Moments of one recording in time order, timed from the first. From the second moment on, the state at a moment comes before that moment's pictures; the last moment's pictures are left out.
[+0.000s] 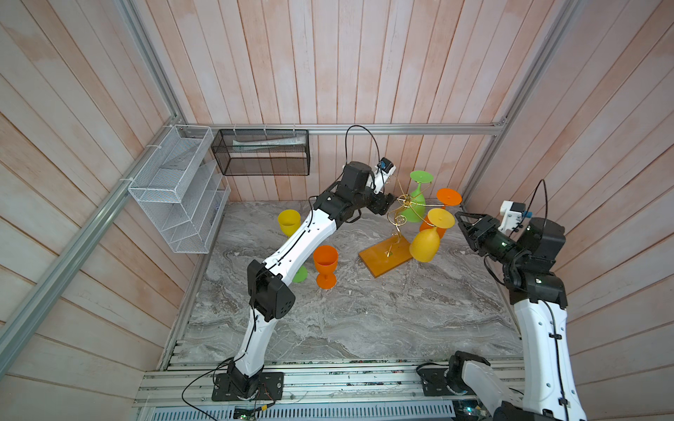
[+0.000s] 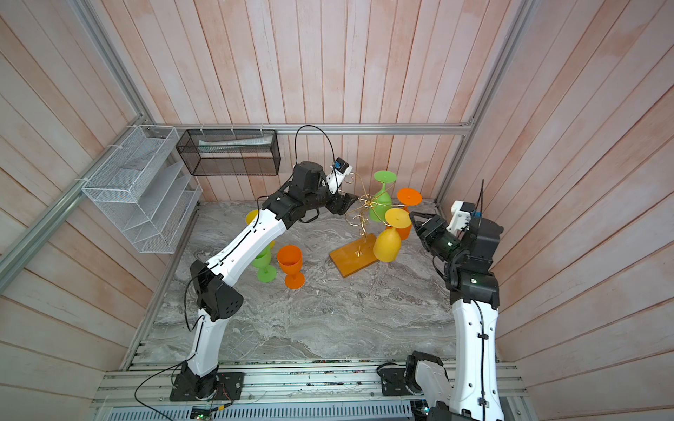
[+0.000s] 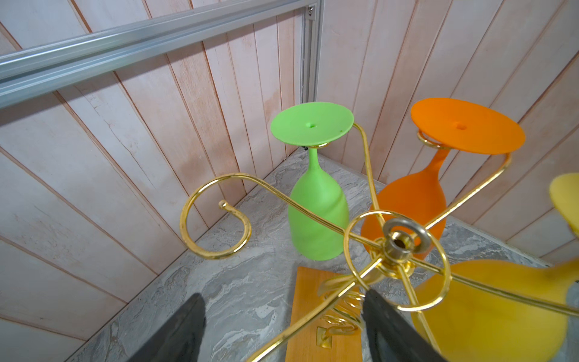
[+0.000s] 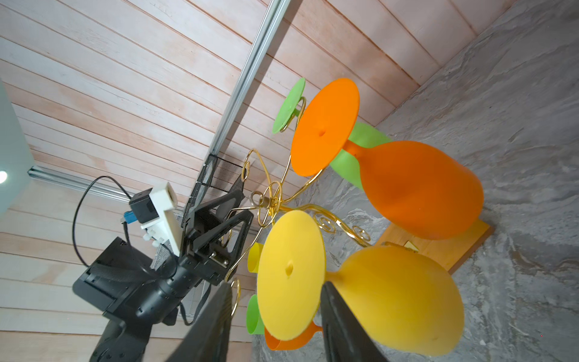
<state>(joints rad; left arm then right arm) -0.68 2.20 2.40 -0.56 0.19 0.13 -0.23 0.95 1.11 -0.40 -0.70 0.95</state>
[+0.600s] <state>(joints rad) -0.68 2.17 2.34 -0.54 0.20 0.11 -0.23 0.93 1.08 -0.42 -0.69 0.94</state>
